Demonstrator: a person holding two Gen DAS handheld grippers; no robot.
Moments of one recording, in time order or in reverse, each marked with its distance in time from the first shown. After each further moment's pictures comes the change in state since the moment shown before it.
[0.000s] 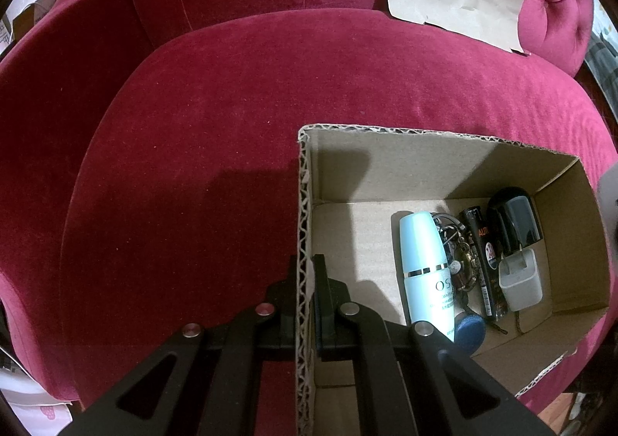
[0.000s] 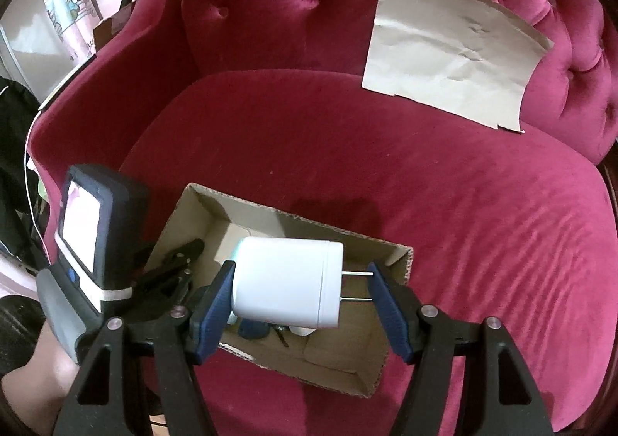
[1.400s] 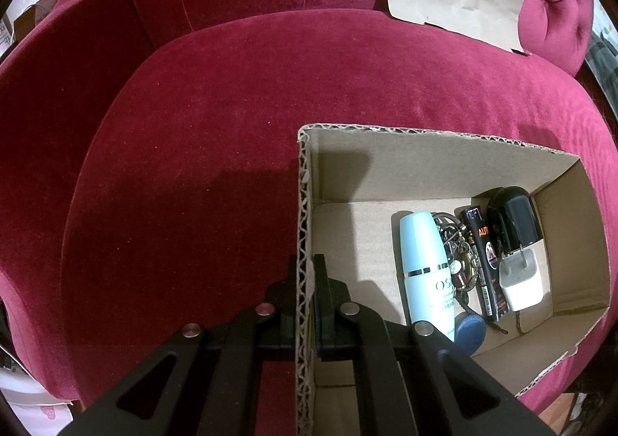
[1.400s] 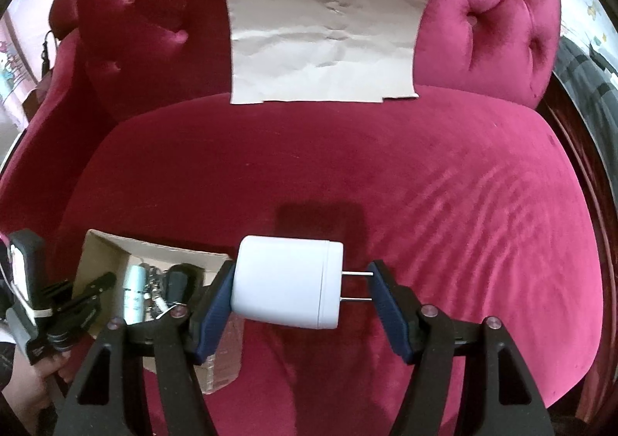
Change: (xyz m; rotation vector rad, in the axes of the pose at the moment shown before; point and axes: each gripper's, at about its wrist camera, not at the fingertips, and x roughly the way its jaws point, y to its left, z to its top) left arm -0.001 0.001 0.000 -0.001 -0.001 0.003; right arm -0.029 -0.126 -0.014 0.227 -0.036 -0.123
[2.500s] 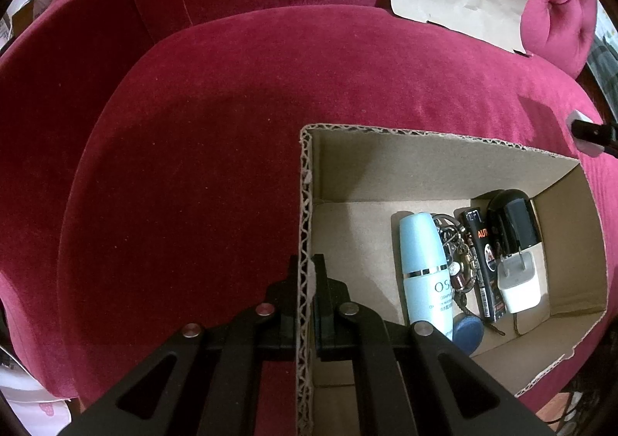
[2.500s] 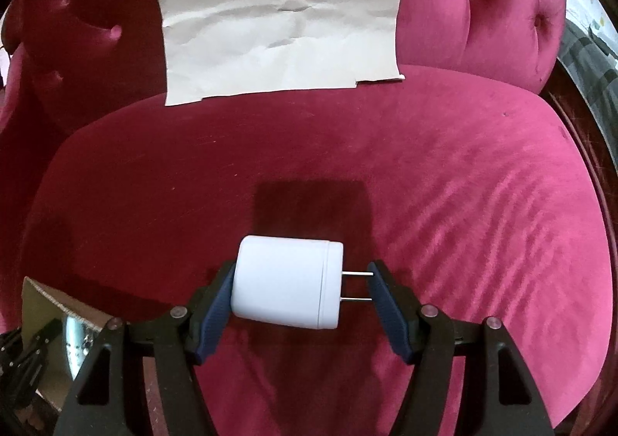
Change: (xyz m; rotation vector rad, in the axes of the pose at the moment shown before) left arm 0.005 0.003 0.006 -0.017 0.019 -0.013; right arm 0.086 -0.046 0.034 0.068 0.057 -0.054
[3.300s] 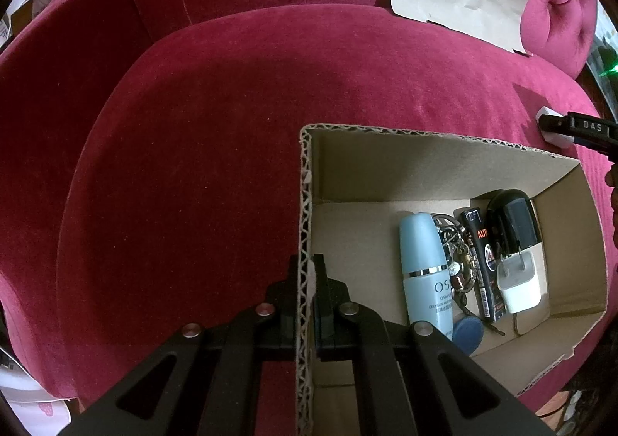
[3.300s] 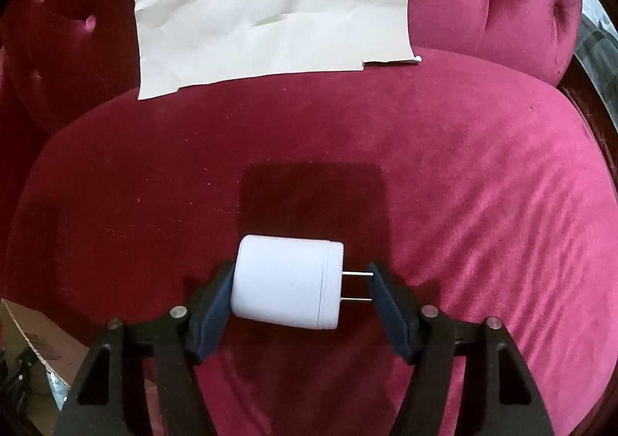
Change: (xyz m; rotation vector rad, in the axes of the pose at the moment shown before) left arm 0.000 -0.001 0.000 0.004 0.003 -0.001; right arm 0.063 -0.003 0.021 -0.003 0.009 0.021
